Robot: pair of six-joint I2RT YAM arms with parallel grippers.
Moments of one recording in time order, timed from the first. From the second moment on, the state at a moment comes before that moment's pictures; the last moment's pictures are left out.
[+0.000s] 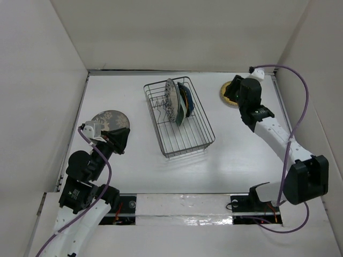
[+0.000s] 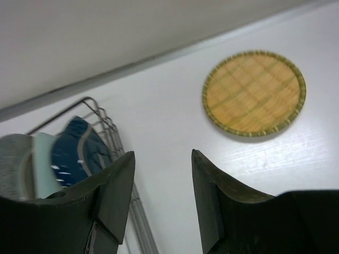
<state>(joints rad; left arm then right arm) -0.39 0.28 0.65 -0.31 0.02 -0.38 0.34 1.34 1.14 -0.03 0.37 0.44</state>
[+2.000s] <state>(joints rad) -0.36 0.27 0.65 -0.32 0.02 -0.38 0.78 1.51 1.73 -0.11 0.57 0.36</state>
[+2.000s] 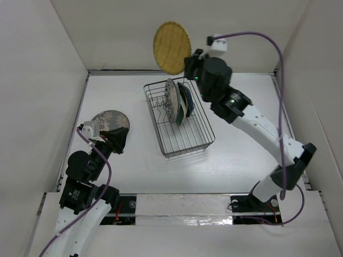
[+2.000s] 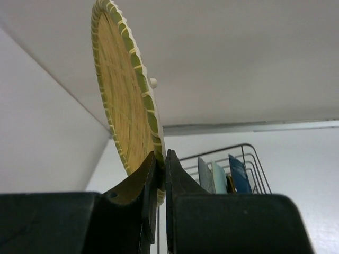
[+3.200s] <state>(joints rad) -0.36 0.25 0.65 -0.32 0.04 -0.38 0.97 2.13 2.00 -0.65 1.04 0.41</state>
